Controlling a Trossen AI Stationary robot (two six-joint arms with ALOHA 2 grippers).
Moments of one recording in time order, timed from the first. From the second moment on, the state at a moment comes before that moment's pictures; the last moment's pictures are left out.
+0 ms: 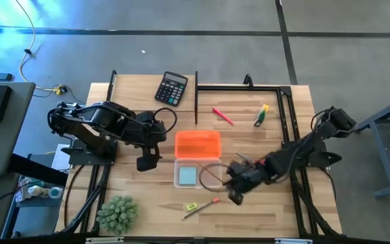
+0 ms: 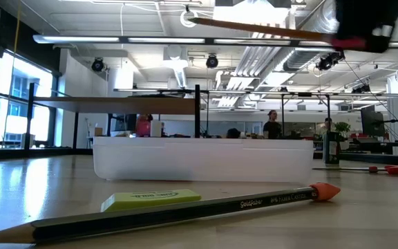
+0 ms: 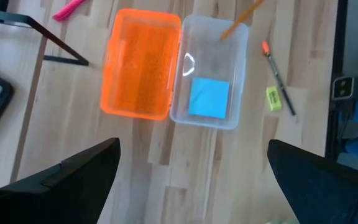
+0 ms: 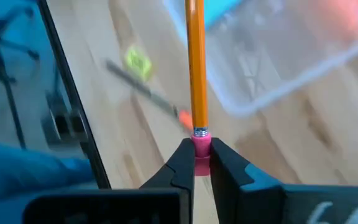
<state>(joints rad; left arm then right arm) -0.17 1.57 1.97 -1.56 -0.19 -0.39 0.53 1.49 1.09 -0.56 0.15 1.04</state>
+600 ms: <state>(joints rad) -0.19 1.57 1.97 -1.57 -0.22 -0.42 0.29 1.56 1.20 -0.47 0.03 0.96</state>
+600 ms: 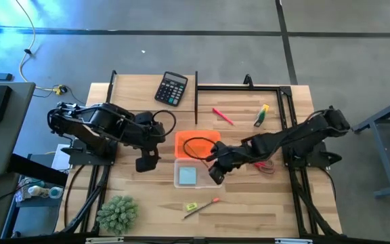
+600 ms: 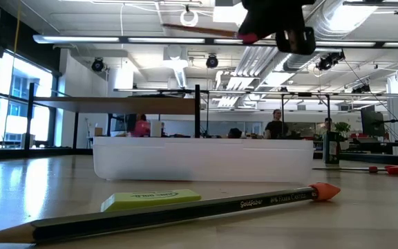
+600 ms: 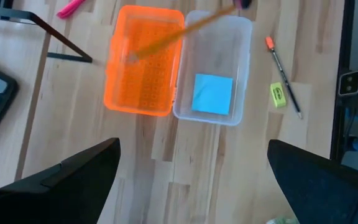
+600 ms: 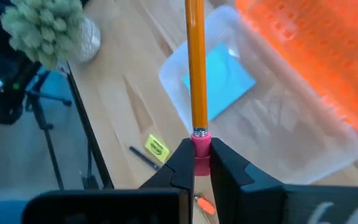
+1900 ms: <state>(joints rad) -0.19 1.57 1.97 -1.57 -0.21 -0.42 0.27 1.81 1.20 -0.55 -0.19 0.60</state>
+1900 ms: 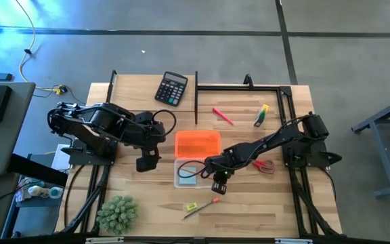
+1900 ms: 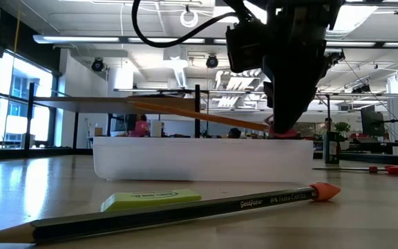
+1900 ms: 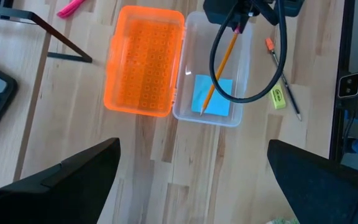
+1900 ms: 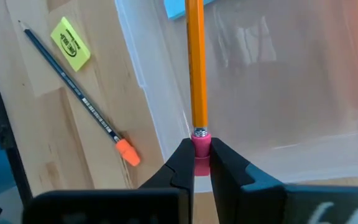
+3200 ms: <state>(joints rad) -0.33 1.57 1.96 -1.57 -0.17 -0.44 0.26 1.67 1.20 -0.42 -0.08 0.74</state>
